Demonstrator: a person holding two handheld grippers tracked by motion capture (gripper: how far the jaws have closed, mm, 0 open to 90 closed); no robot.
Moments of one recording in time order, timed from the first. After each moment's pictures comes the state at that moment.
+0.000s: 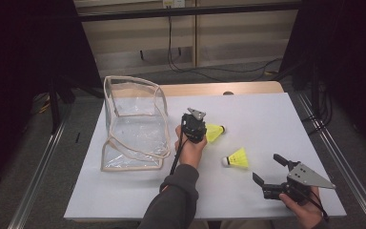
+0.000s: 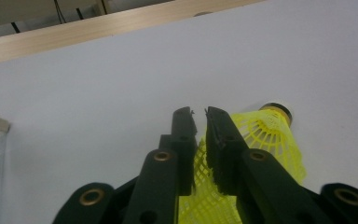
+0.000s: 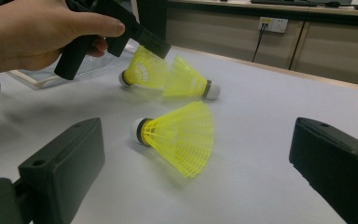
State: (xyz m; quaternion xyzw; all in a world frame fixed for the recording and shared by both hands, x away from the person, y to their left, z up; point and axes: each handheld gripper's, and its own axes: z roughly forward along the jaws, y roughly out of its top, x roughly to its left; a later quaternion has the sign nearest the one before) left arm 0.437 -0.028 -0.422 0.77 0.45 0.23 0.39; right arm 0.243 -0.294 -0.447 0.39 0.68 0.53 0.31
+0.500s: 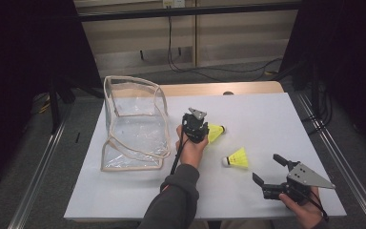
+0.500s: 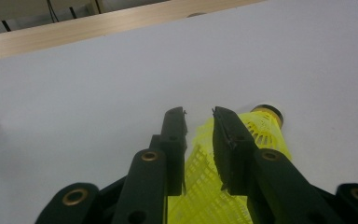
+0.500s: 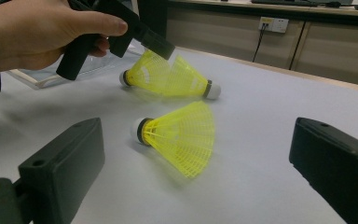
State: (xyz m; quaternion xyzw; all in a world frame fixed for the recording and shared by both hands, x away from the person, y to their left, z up) left arm 0.437 -0.030 -0.422 0.77 0.45 0.22 0.40; right arm 0.243 -0.294 -0.447 0.39 0.69 0.53 0.31
